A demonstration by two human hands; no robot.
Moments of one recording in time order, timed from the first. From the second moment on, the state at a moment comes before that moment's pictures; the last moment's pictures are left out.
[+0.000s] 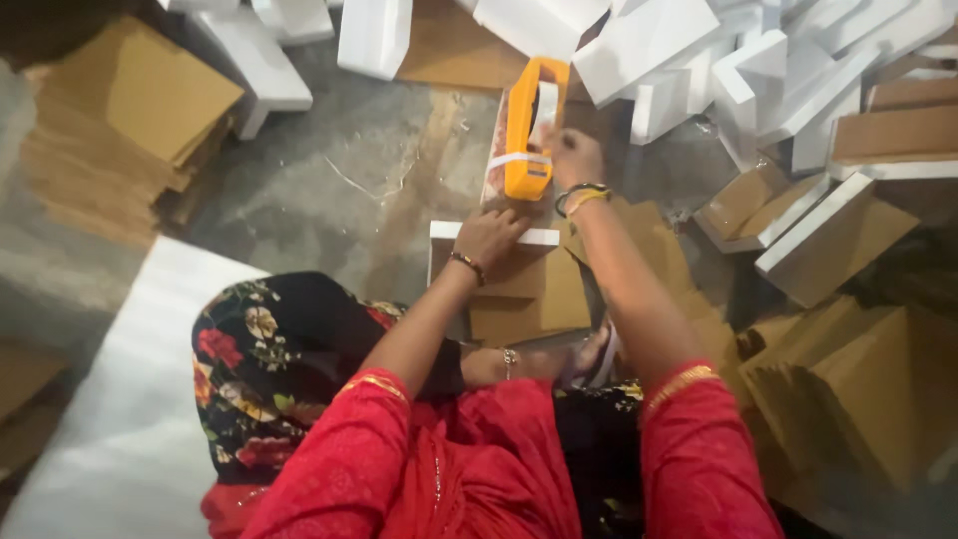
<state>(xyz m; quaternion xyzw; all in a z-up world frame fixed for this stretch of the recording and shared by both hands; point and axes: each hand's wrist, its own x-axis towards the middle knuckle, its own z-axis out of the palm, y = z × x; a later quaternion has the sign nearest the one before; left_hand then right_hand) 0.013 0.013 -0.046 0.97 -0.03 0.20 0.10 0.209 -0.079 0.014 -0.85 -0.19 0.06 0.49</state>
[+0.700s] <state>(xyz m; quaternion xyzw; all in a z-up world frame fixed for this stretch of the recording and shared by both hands) 0.018 0.017 -0.034 0.98 -0.02 0.19 0.08 0.095 -0.183 -0.050 -0.94 -0.28 -0.05 0.21</state>
